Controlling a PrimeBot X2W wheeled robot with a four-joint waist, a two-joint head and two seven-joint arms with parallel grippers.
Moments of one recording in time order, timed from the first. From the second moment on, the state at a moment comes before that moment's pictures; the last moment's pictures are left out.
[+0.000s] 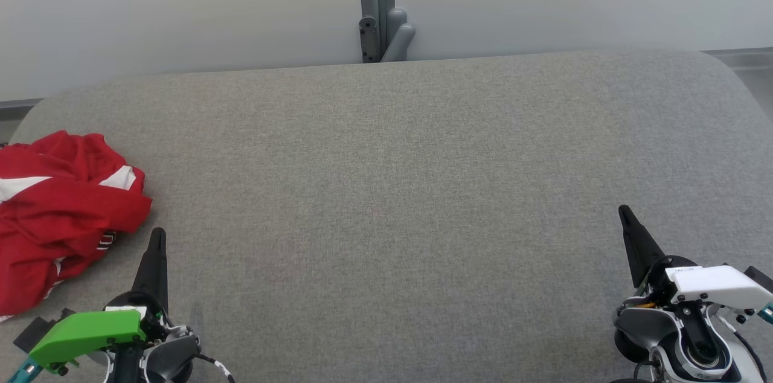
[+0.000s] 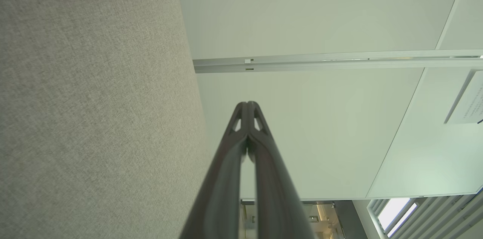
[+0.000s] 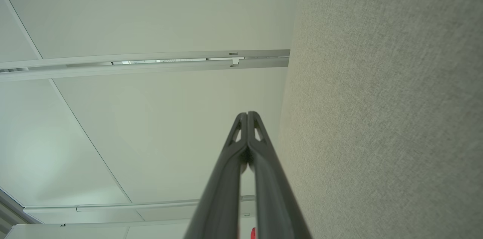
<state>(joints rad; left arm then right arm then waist) -0.10 0.05 0.12 0.24 -1.61 -0.13 0.11 -0.13 -0.05 -0.11 0.27 1.61 0.13 0.12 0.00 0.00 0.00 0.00</state>
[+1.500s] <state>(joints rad) -0.10 0.05 0.12 0.24 -1.61 -0.13 0.11 -0.13 -0.05 -0.11 0.27 1.61 0.13 0.12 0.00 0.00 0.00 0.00</state>
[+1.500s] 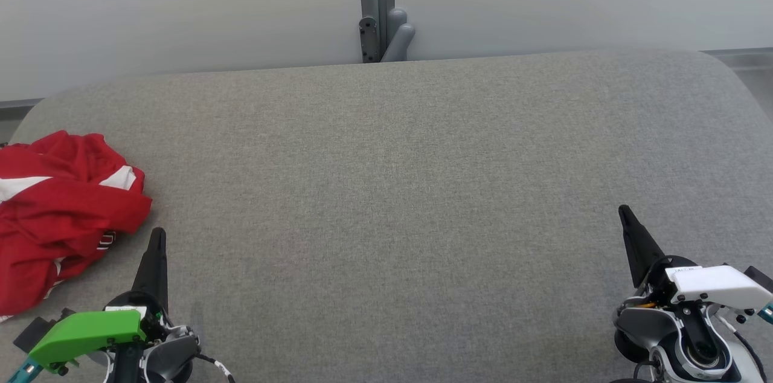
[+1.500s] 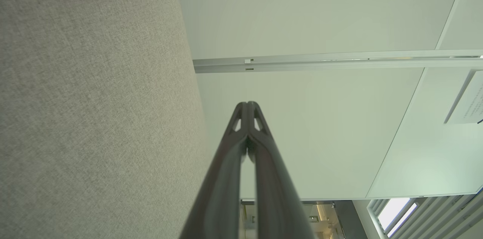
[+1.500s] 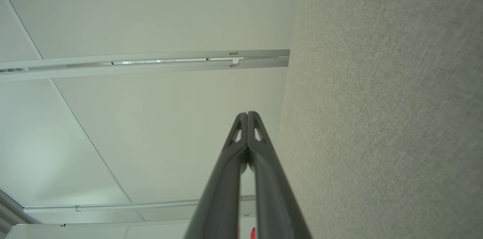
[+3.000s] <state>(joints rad) -0.10 0.05 0.12 0.24 -1.61 -0.13 0.11 -0.13 -0.05 -0.11 0.27 1.61 0.13 0.12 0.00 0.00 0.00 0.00</state>
